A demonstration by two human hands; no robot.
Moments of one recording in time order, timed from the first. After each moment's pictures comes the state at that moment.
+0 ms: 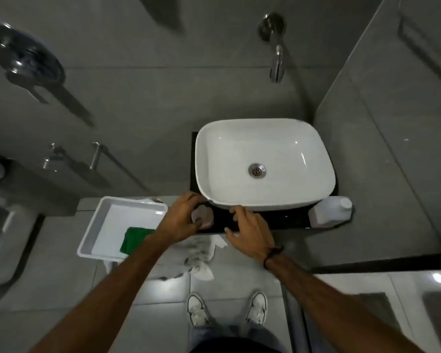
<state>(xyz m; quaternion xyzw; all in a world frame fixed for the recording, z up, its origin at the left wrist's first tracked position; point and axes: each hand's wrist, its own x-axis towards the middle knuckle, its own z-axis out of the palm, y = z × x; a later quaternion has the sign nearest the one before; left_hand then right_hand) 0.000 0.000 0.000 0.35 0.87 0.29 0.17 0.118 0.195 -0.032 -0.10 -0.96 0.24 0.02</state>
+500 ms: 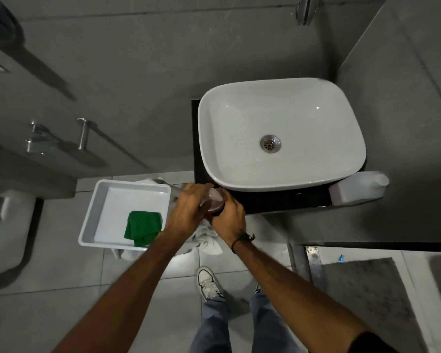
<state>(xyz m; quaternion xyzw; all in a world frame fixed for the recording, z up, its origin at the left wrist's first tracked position) -0.009 0.004 -0.049 0.30 0.90 0.28 0.15 0.065 0.110 -0.104 -0.30 -0.83 0.46 0.04</state>
